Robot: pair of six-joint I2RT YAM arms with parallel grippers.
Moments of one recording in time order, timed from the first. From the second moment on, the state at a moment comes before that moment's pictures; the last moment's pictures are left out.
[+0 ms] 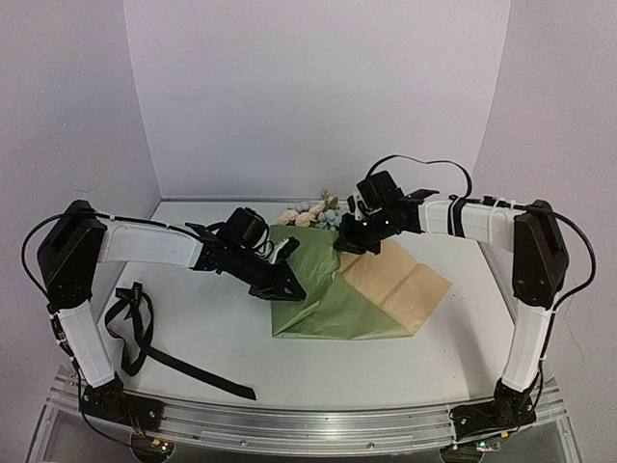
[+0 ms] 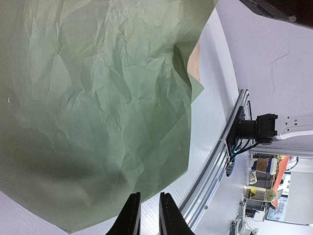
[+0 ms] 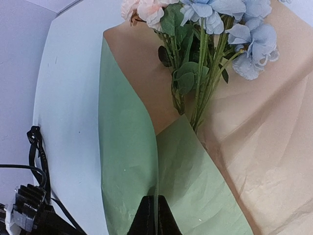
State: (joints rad) left arm -0.78 1.81 1.16 -0.19 0.64 -0.58; right arm 0.64 1.94 1.54 -0.45 -0.19 0.67
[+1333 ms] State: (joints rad) left arm -0.80 2.03 1.16 -0.12 0.69 -0.63; right arm 0.58 1.94 1.41 -0.49 -0.06 0.60
